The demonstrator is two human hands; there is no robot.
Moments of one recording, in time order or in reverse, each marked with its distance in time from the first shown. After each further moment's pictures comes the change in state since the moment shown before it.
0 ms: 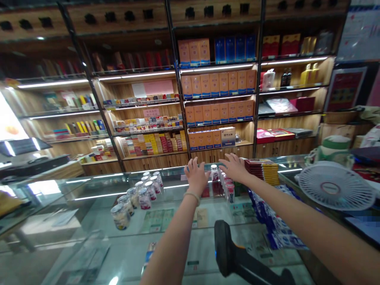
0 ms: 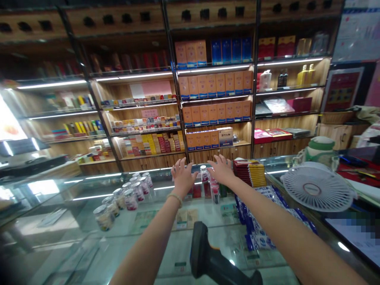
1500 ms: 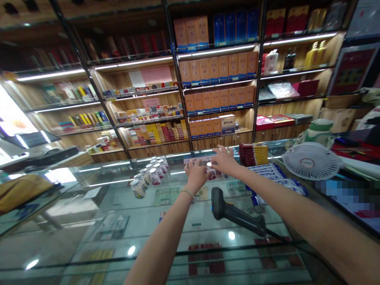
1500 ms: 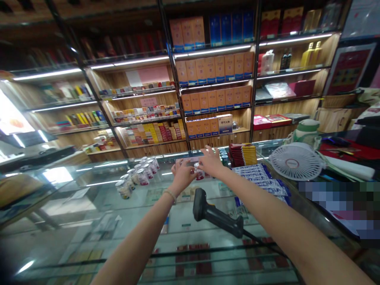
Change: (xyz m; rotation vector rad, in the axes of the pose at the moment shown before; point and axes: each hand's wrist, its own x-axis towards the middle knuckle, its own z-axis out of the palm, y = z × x) left_hand -0.074 0.006 -0.049 -0.108 -0.278 0.042; right_hand -0.068 -0.056 -0.047 -0.005 -0.072 -0.193
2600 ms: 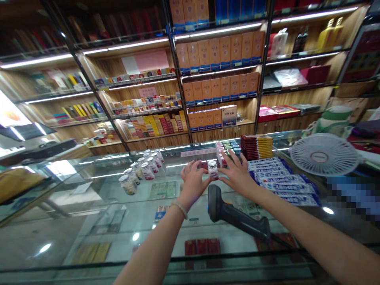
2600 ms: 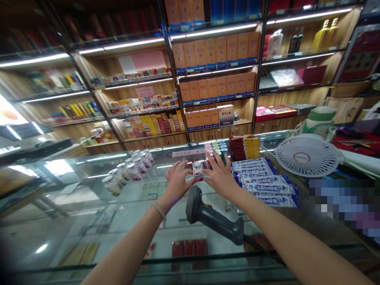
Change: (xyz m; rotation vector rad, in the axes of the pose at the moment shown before) left_hand -0.037 0.006 0.011 -0.079 -0.021 -0.013; right_hand -0.079 0.018 0.048 0.010 0.200 -0.052
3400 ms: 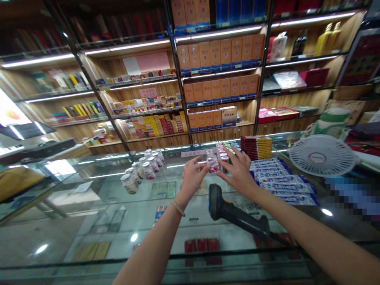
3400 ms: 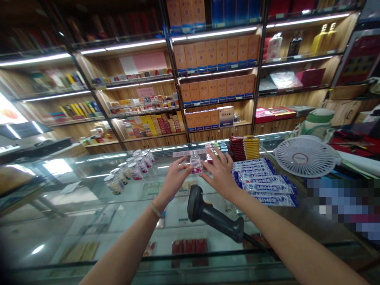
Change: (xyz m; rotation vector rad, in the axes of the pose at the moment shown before) left_hand 0.011 0.002 -0.019 -0.439 0.081 -0.111; right_hand 0.001 -0.007 -0.014 0.133 0.272 0.009
